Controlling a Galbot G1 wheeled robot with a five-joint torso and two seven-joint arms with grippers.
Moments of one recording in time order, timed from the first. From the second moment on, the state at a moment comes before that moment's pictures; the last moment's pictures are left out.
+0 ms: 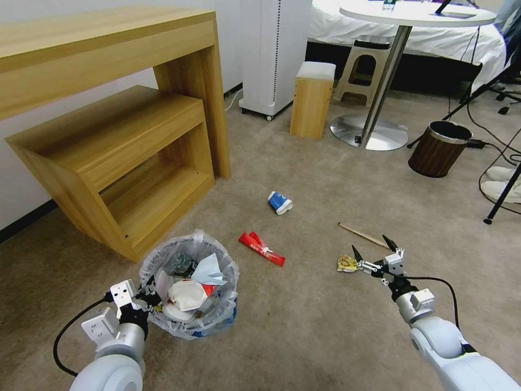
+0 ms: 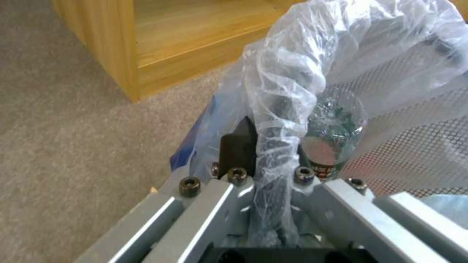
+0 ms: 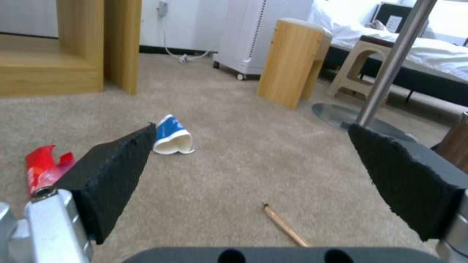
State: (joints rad) left arm 1.64 -1.33 -0.59 -2.24 -0.64 0.37 -0.43; right arm -1.23 0.90 0.32 1.47 0.38 0.43 -0.02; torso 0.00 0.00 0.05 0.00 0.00
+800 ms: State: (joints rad) left arm 1.64 -1.33 -0.59 -2.24 -0.64 0.37 -0.43; right arm -1.22 0.90 0.32 1.47 0.40 0.44 -0.03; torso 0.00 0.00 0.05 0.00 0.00
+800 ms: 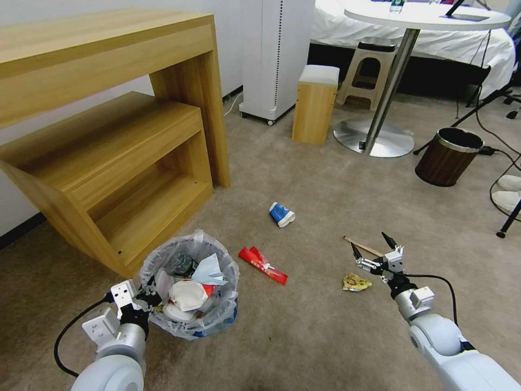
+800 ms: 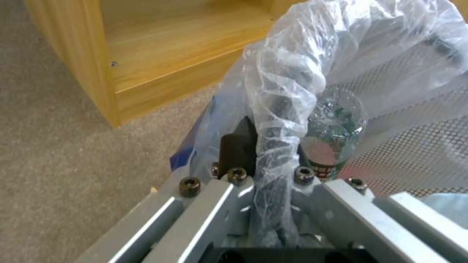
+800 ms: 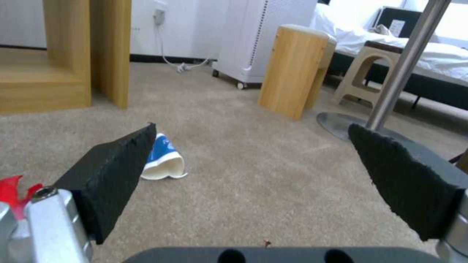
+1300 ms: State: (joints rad) left arm 1.64 -1.32 -0.59 -2.24 -0.64 0.37 -0.43; right arm -1.23 0.90 0.32 1.47 0.39 0.44 -0.04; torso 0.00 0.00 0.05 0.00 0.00
